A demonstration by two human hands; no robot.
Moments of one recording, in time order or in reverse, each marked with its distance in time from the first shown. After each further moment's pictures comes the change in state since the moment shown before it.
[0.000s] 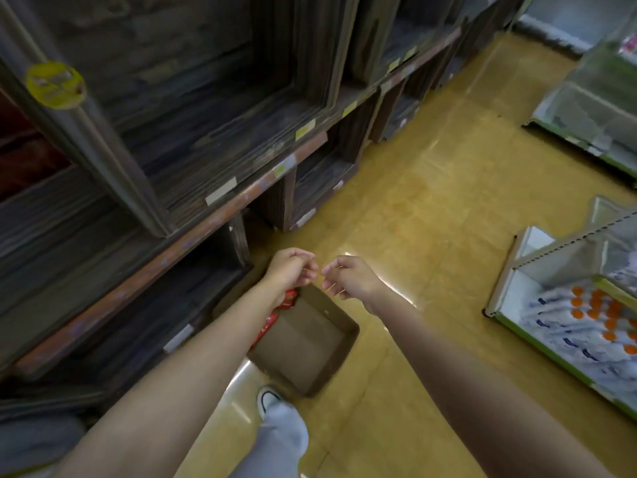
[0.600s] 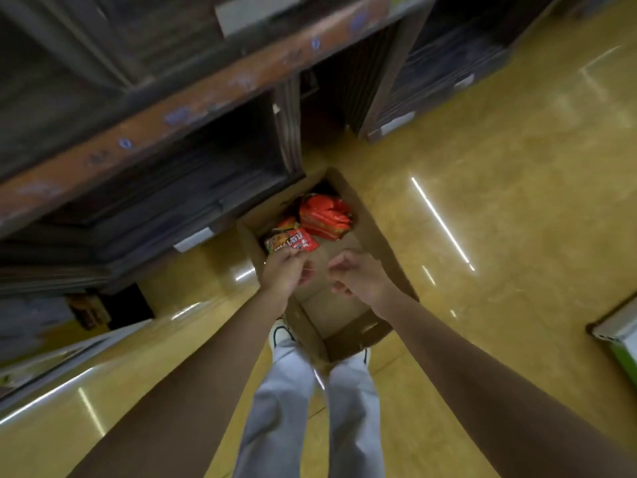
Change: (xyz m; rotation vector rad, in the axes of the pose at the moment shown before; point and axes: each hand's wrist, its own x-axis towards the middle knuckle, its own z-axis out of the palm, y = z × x) left_hand 0.175 -0.221 -0.039 -0.239 0.395 -0.389; right_hand 0.240 0.160 0.105 -0.195 -0.316 0.221
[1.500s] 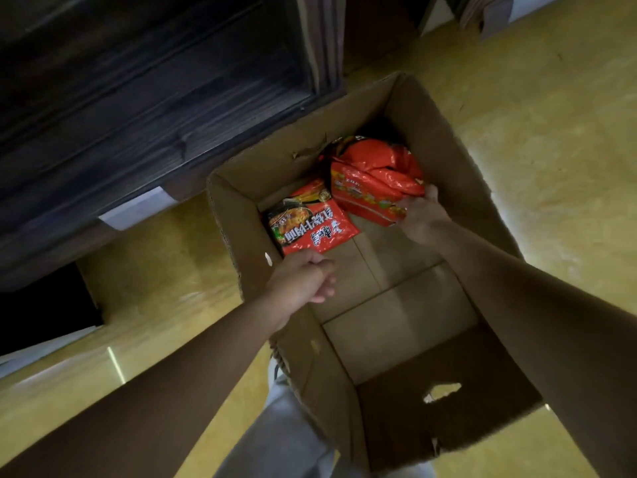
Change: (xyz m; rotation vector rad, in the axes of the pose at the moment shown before) left_hand 0.244 -0.139 0.019 0.229 -0.140 -0.089; right_hand 0.375 0.133 0.002 -0.924 0.126 -0.059
